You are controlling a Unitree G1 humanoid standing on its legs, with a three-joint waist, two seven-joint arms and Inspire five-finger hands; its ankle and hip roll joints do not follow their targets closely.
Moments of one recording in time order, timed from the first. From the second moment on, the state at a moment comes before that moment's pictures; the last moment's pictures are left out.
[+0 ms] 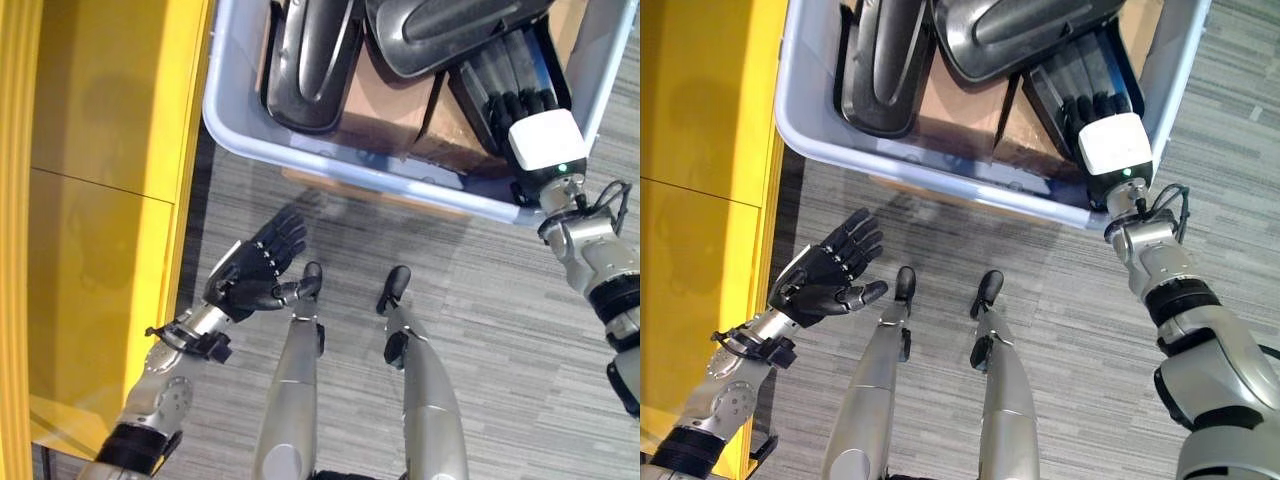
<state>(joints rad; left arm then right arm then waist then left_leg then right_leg) -0.12 0.63 -0.16 0.15 -0.90 -0.20 -0.49 -0.99 -0.84 0.64 0.86 -0.81 0.03 -0.42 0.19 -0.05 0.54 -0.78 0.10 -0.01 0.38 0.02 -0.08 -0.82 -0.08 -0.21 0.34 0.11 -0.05</state>
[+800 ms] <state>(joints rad) -0.13 0.70 -0.16 0.12 -0.90 -0.17 -0.50 -1.09 -0.87 0.55 0.83 -0.61 -0.03 -0.46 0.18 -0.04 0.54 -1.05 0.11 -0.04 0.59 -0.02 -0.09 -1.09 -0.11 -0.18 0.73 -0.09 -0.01</state>
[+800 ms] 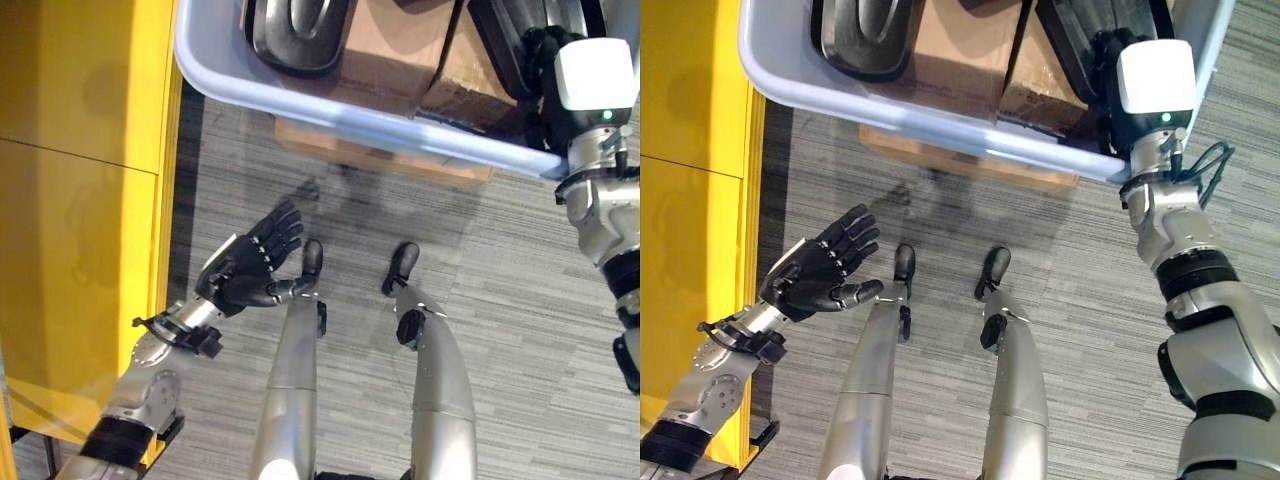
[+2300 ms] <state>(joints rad) 0.09 0.56 -0.09 0.05 -0.98 -0.22 -0.61 -0.50 -0.80 0.33 0.29 -0.74 -0.32 -0.56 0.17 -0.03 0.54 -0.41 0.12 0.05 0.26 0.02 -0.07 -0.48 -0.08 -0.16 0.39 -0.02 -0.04</state>
